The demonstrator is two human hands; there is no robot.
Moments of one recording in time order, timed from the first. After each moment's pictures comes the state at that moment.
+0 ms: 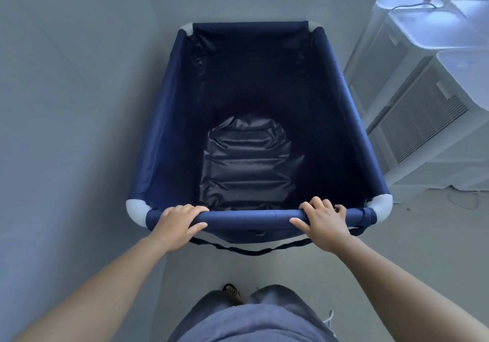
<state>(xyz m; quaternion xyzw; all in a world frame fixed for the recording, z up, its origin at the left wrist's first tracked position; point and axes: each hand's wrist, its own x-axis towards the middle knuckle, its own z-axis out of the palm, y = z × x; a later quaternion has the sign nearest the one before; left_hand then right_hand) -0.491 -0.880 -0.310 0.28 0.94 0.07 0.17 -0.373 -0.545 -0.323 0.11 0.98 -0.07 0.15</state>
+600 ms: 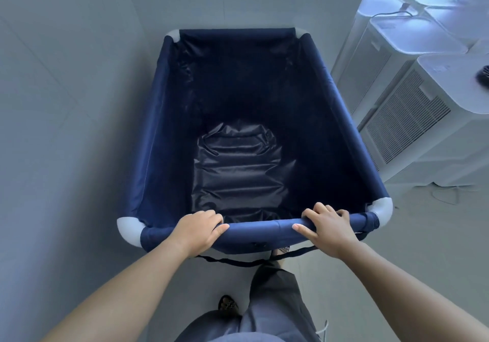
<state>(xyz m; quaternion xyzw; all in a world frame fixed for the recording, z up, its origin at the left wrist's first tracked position) -0.507 -0.842 -0.320 0.37 0.91 0.04 0.20 -0.374 -0.544 -0.327 0.11 0.98 -0.08 0.11</state>
